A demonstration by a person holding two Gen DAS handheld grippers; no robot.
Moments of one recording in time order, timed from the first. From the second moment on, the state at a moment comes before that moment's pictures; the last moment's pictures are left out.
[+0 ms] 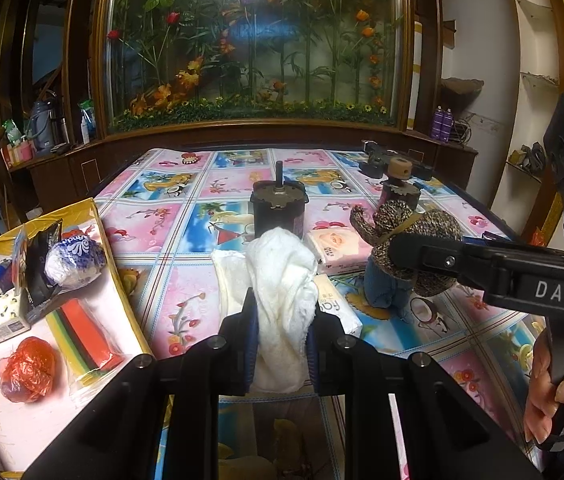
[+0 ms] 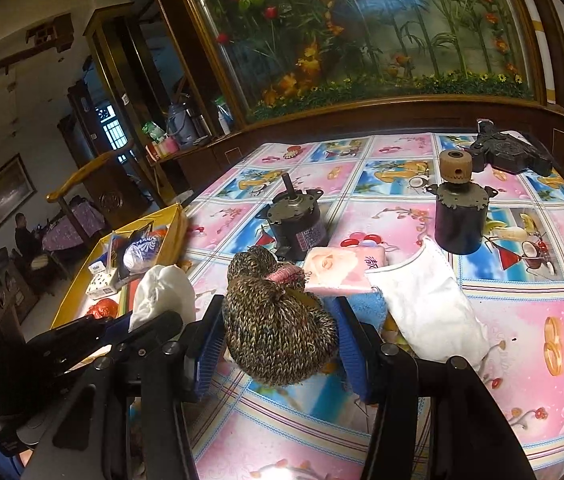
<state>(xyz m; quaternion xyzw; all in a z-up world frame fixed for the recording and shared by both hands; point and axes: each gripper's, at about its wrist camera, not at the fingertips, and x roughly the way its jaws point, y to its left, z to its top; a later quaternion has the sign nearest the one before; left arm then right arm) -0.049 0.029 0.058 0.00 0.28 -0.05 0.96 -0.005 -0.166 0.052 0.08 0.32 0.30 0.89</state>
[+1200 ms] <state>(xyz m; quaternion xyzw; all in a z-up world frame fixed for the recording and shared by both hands) -0.068 0.069 0.083 -0.05 0.27 -0.03 0.96 -0.009 -0.149 0.048 0.07 0.32 0.32 0.89</state>
